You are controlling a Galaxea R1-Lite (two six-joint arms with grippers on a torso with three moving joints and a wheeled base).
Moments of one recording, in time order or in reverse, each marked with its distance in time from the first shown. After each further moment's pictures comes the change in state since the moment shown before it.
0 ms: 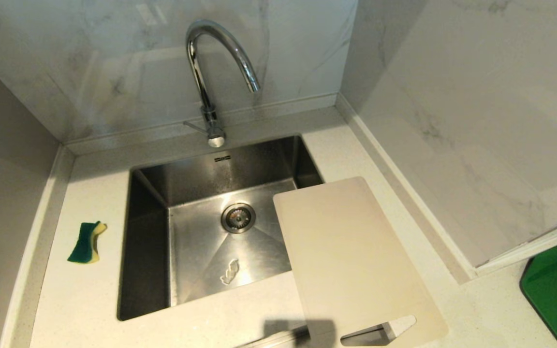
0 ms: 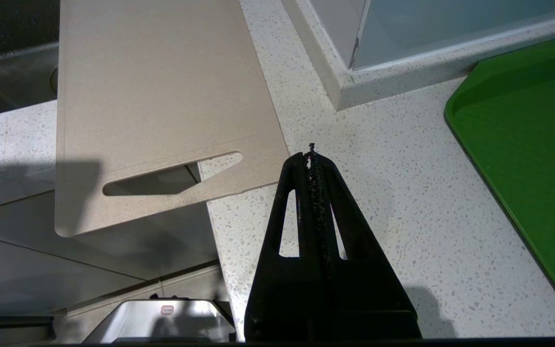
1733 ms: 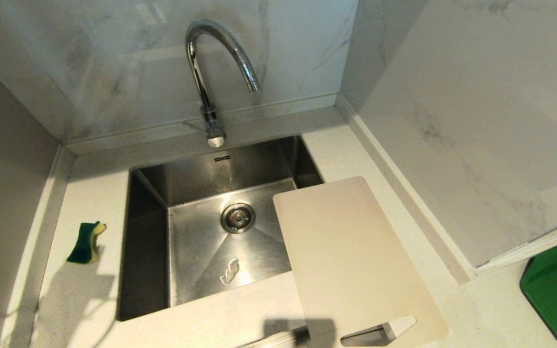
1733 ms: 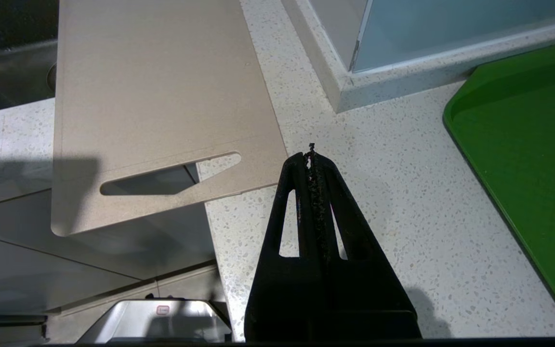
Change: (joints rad) left arm 0.004 0.855 -0.871 0.058 0.003 0.069; right arm 0.000 0.000 0.000 -0.003 0.001 -0.016
